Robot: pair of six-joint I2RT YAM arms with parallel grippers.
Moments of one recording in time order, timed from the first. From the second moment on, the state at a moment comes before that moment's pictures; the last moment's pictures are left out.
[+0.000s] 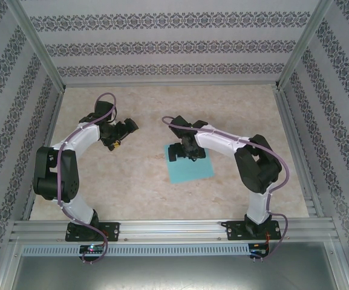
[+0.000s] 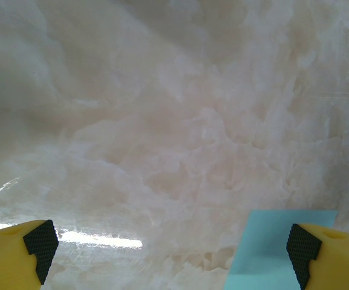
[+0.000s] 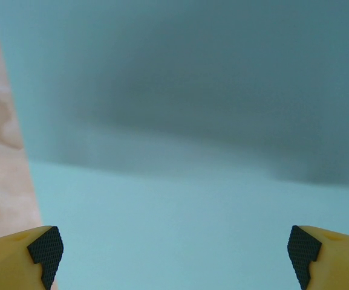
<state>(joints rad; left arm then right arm) -0.08 1.67 1.13 -0.57 0.32 -0.74 0.68 1.91 1.37 -0.84 0.00 0.56</state>
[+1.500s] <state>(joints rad) -0.08 1.66 1.09 -0.51 0.41 -0.79 0.64 1.92 1.29 -0.52 -0.33 0.67</state>
